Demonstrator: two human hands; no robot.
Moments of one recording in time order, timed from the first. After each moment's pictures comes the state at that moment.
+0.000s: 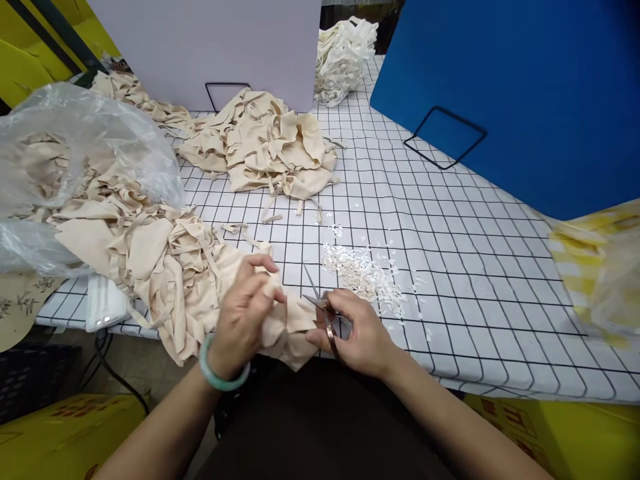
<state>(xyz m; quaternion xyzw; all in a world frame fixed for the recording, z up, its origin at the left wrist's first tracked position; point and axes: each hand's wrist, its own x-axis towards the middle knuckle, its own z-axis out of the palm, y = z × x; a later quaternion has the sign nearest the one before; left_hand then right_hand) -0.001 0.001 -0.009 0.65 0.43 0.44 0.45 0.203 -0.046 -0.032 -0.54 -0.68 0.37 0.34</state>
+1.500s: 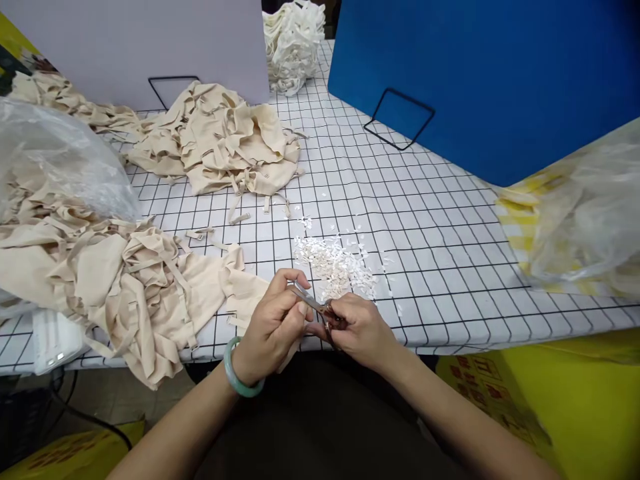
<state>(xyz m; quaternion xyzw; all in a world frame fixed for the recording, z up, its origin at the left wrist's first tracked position) 0.056 -0.008 -0.023 0.73 0.28 0.34 0.52 0.233 -0.074 -0.055 -0.60 -0.66 0.30 0.34</state>
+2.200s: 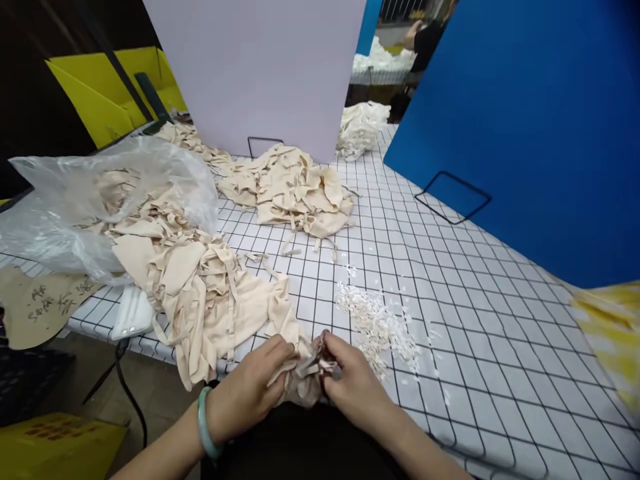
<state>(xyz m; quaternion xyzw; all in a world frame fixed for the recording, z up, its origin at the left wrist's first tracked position) -0.037 -0.035 -0.034 0.83 0.38 0.20 0.35 0.176 -0.053 -0.049 -0.53 -0.62 0.48 0.32</state>
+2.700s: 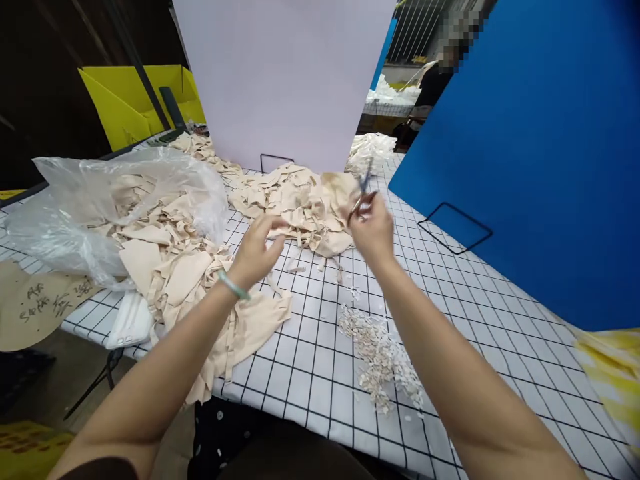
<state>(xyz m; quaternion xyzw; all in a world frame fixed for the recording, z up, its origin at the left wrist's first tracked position) -0.022 0.158 0.022 0.75 0.47 0.42 0.21 0.205 0.194 0.020 -0.58 -0.59 0.15 0.54</state>
